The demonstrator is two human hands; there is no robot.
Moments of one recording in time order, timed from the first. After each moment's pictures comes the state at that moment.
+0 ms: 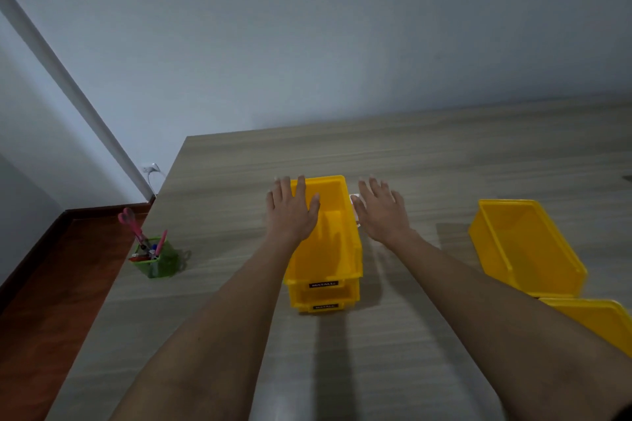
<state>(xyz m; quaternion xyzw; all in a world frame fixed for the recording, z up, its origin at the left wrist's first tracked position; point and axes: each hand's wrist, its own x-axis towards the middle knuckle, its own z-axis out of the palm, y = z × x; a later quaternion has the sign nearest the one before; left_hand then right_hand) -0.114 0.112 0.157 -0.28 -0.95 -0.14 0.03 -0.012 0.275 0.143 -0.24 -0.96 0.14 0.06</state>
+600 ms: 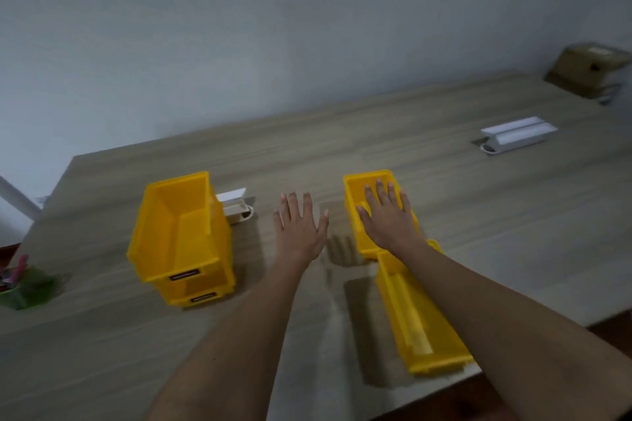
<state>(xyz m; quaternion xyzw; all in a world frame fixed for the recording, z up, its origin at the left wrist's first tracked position) 0.140 0.302 0.126 -0.35 -0.92 -0.16 -0.05 0.257 0.447 0.124 -0.36 -0.93 0.07 0.05</state>
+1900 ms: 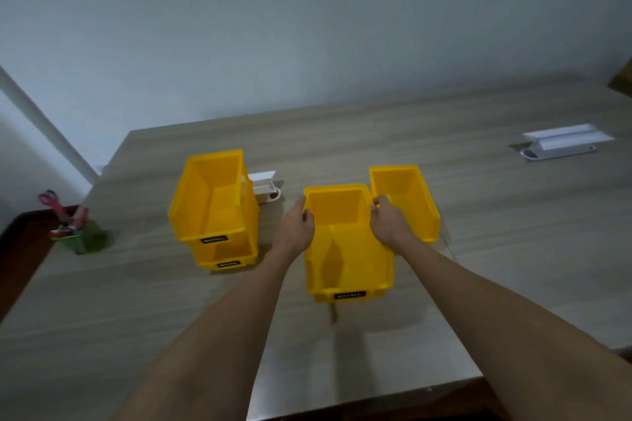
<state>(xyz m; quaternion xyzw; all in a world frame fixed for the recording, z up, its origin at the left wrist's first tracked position) 0.131 0.237 0.124 -0.28 -0.87 -0.39 -0.13 0.250 0.404 0.133 -0.35 -0.86 0.36 0.08</state>
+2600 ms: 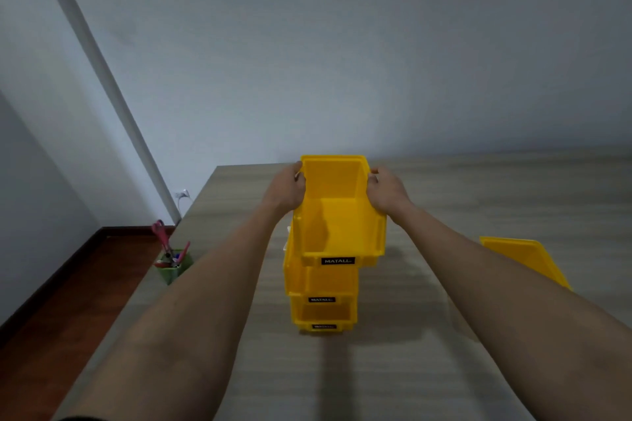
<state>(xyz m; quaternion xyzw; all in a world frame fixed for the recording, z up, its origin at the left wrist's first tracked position) -0.115 0.099 0.267 -0.30 -0.87 -0.38 -0.02 0.001 0.283 0.263 -0.24 -0.85 0.44 0.16</state>
